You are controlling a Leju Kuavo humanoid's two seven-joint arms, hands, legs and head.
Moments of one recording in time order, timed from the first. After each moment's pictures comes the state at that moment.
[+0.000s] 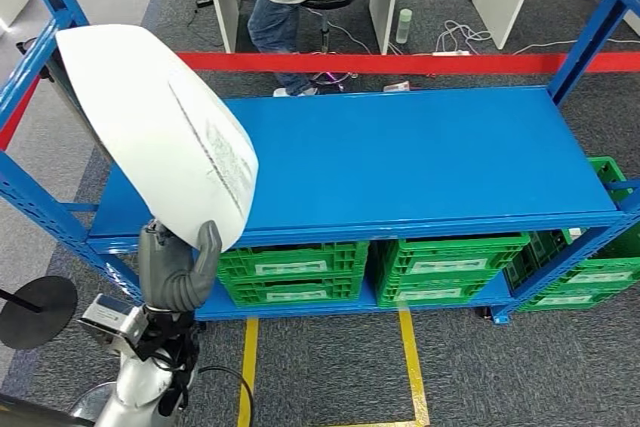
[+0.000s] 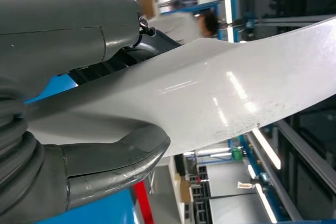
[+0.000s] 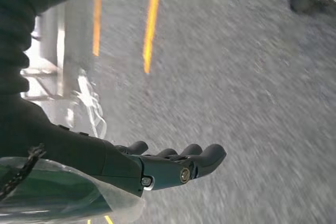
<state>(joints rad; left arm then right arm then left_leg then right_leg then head) -0.02 -0.13 -0.39 -1.73 -0.08 0.25 -0.56 -0.04 0.15 -0.83 -0.21 1.52 -0.30 0.14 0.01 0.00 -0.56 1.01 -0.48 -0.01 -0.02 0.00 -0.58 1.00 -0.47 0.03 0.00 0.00</state>
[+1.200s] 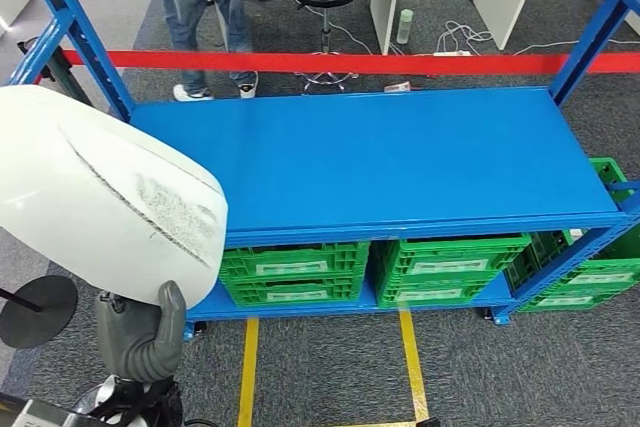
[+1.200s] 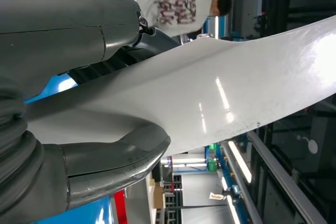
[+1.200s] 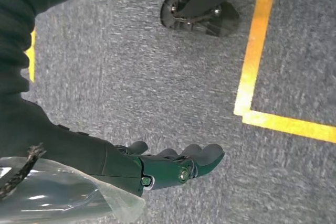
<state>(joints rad) 0.22 -0.15 -0.38 -1.92 -0.06 0.20 -0.70 -0.05 0.19 -0.93 -0.21 1.40 -0.36 -0.36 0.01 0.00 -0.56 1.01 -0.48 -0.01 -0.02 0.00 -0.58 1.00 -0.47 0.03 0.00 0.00</state>
